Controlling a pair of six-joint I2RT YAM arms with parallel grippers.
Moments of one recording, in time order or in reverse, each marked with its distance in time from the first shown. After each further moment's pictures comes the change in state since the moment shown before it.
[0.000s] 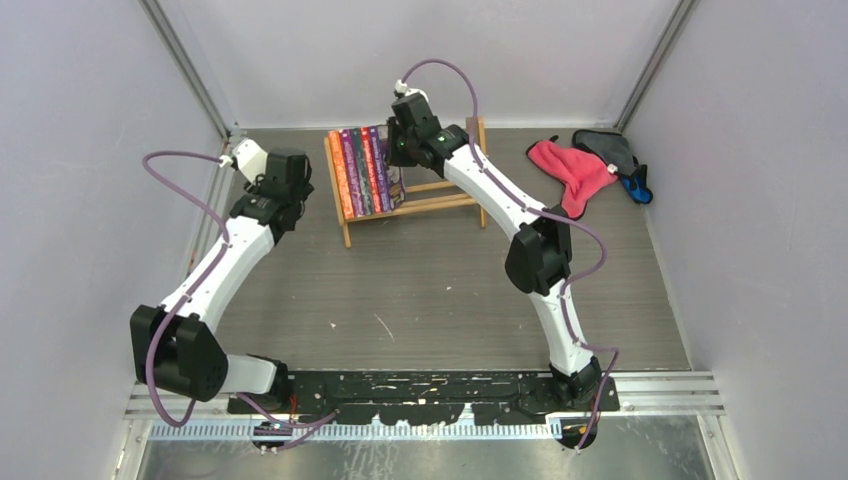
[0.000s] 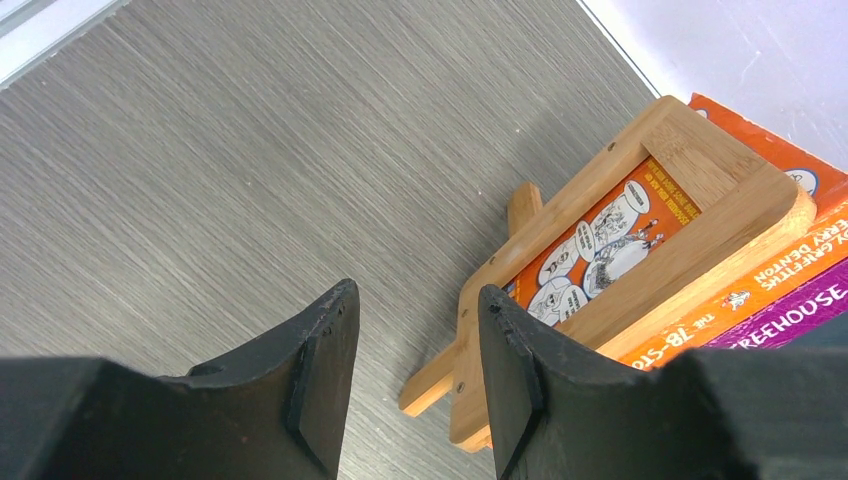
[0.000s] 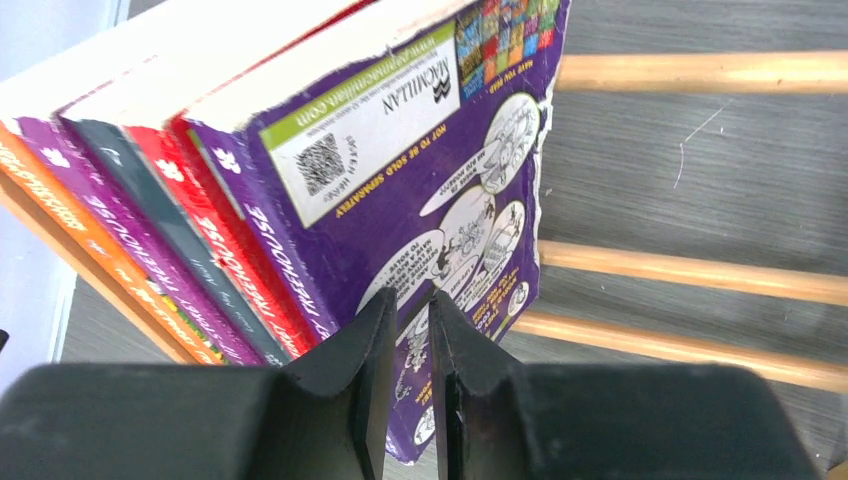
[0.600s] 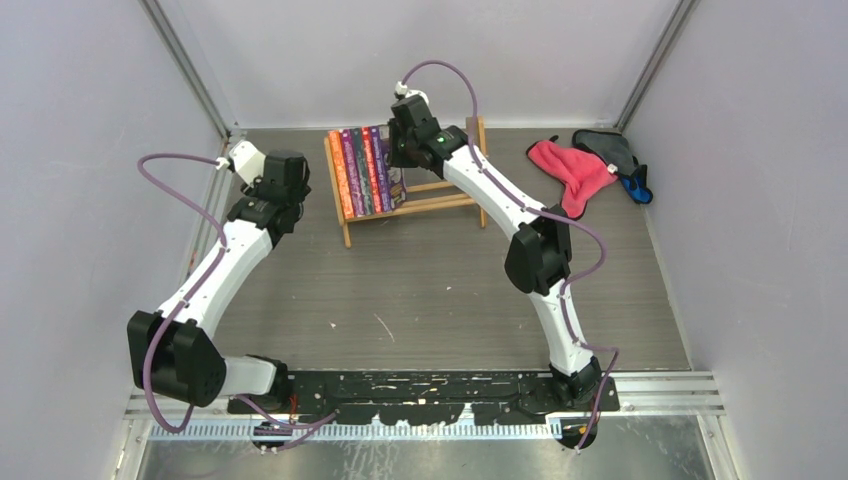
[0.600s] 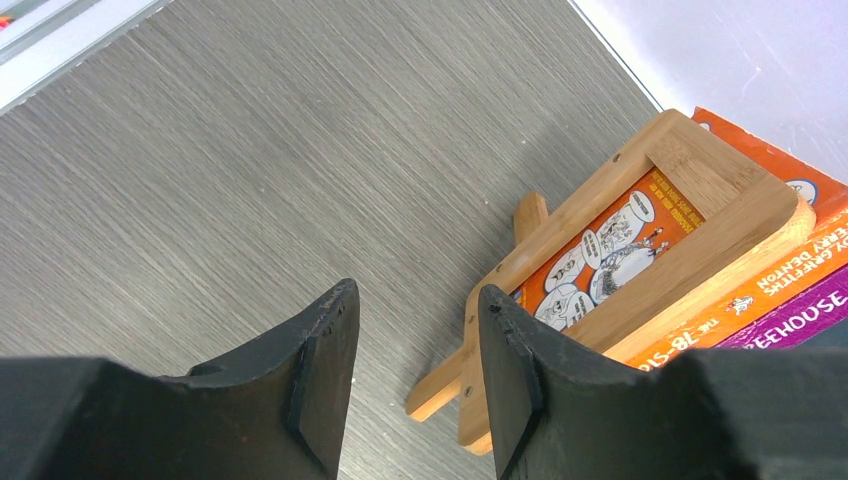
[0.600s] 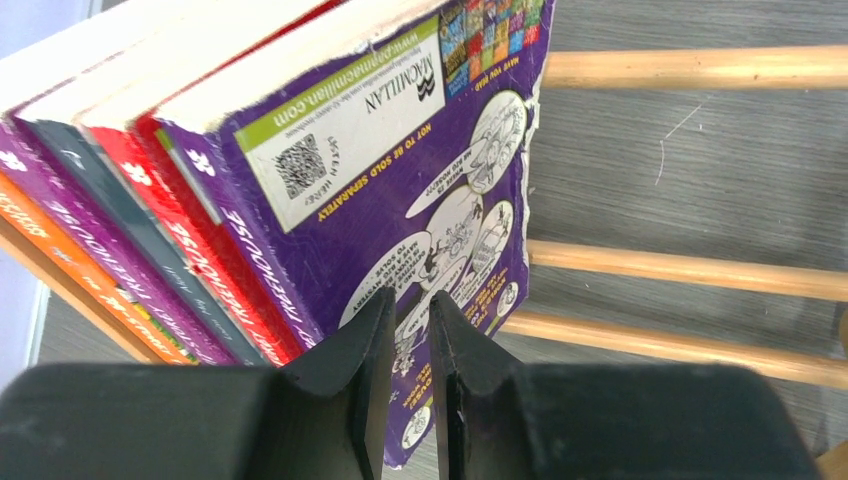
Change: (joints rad) left arm 0.000 -0.028 -0.015 -0.002 -0.027 0.002; right arm 0.003 0.005 0.016 -0.010 0.035 -0.016
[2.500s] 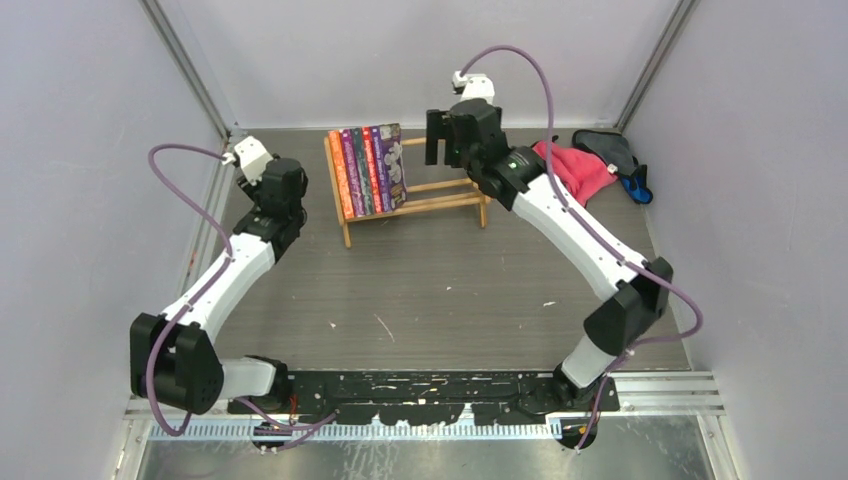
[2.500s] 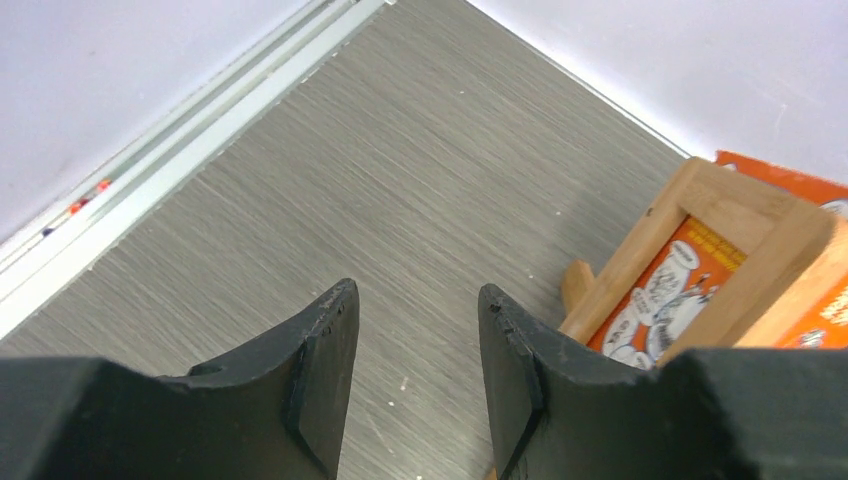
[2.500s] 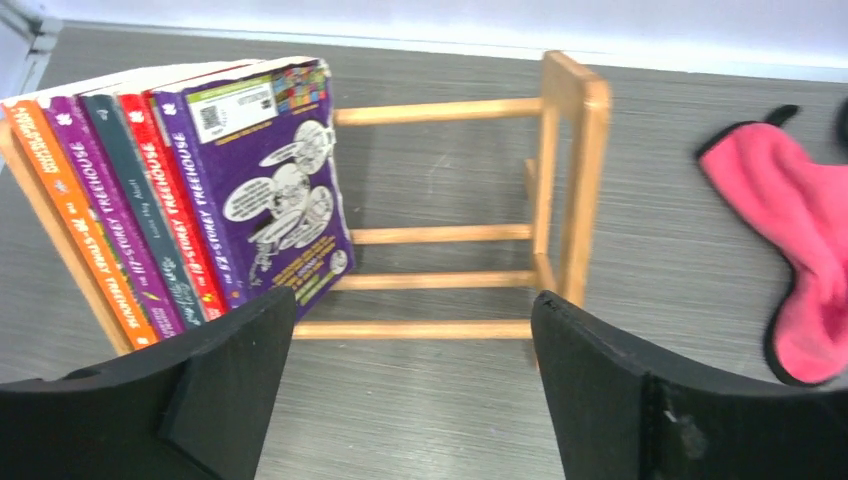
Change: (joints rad) left arm 0.000 -0.021 -0.122 0.315 -0.111 0.316; right arm -0.016 -0.572 -0.500 0.101 0.283 -0.175
